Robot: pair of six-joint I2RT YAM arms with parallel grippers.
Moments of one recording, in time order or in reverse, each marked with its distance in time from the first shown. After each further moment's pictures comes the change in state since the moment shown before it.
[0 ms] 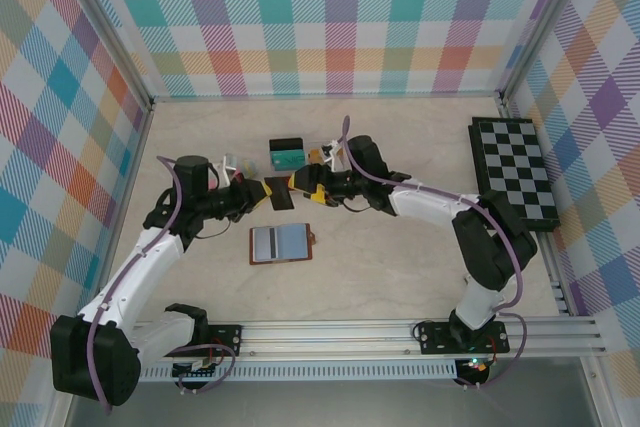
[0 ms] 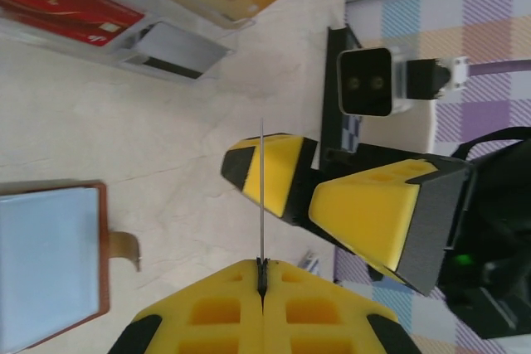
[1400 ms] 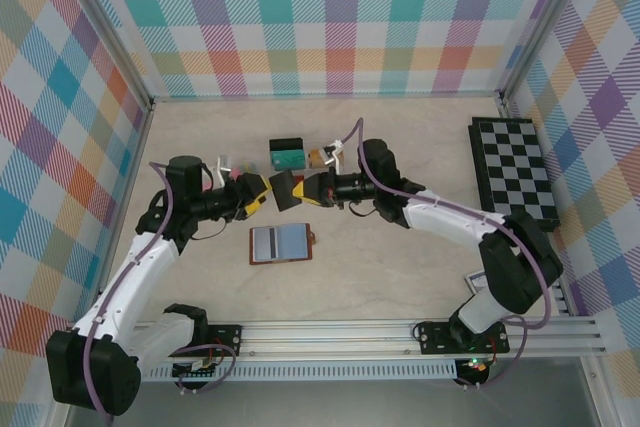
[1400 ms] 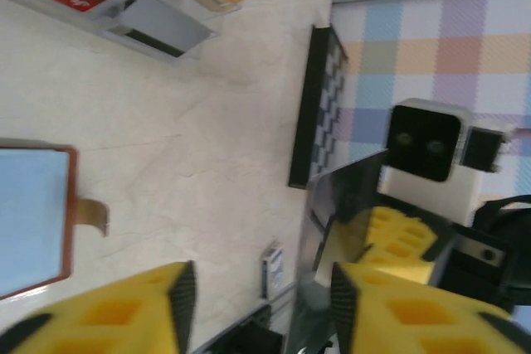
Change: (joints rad) left arm 0.018 -0.053 0.045 -0.138 0.011 -0.053; right arm 0.024 -0.192 -0.075 0.030 -0.079 0.059
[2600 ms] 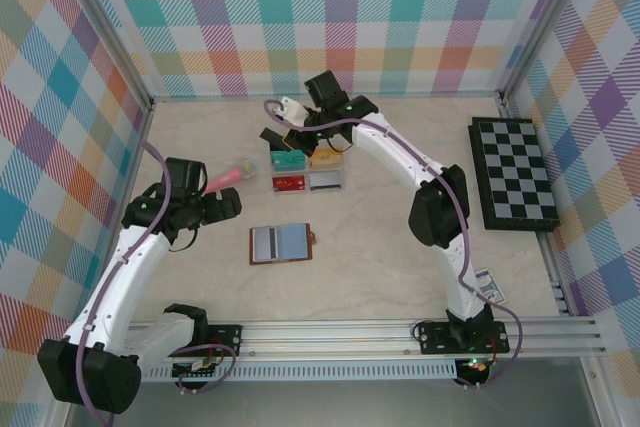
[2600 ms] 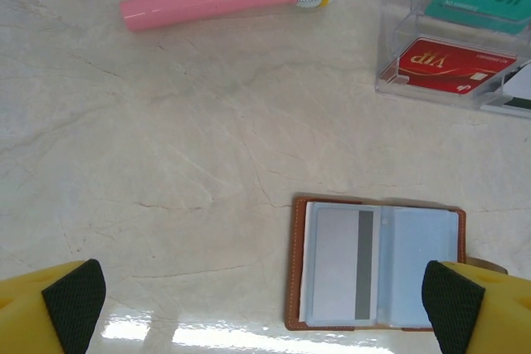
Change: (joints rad) left arm 0.002 0.012 0.168 -0.513 -0.745 0.568; right arm -0.039 0.699 1.227 -1.026 0.396 -1.581
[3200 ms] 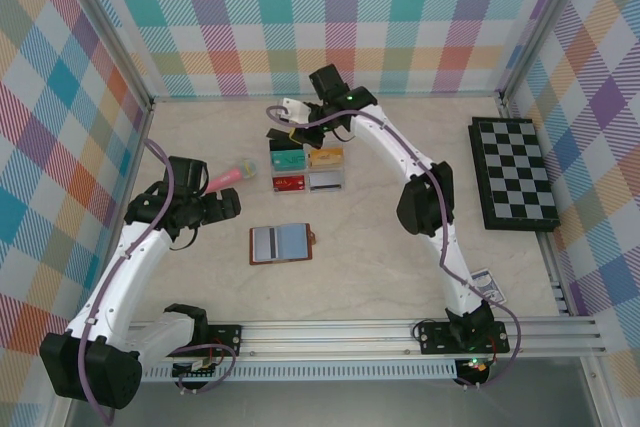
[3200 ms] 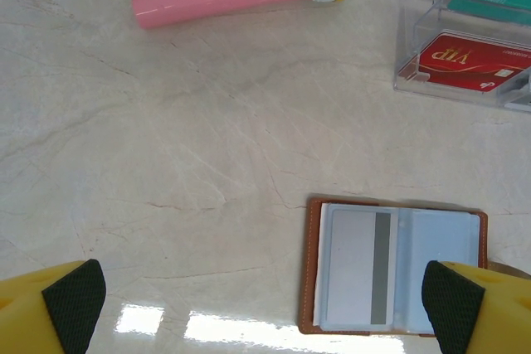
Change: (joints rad) left arm 0.004 0.023 -0.002 0.000 -0.019 0.008; right arm -0.061 0.180 0.256 -0.160 -0.035 -0.283
